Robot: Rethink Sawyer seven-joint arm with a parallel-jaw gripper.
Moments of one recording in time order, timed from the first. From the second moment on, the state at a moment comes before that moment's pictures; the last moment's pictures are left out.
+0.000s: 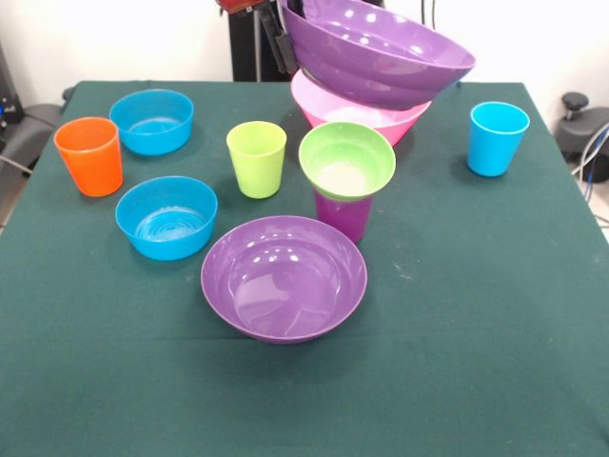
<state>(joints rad) -0.82 -0.73 0.82 1.51 -0.34 1.12 1.40</state>
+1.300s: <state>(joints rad) -0.82 -0.73 0.82 1.52 -0.36 1.12 1.40</state>
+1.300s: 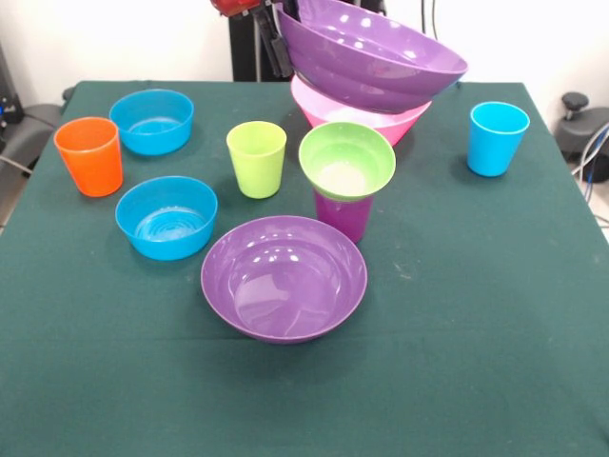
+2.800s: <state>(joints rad) -0.82 -0.73 0.83 1.52 -0.37 1.12 1.40</state>
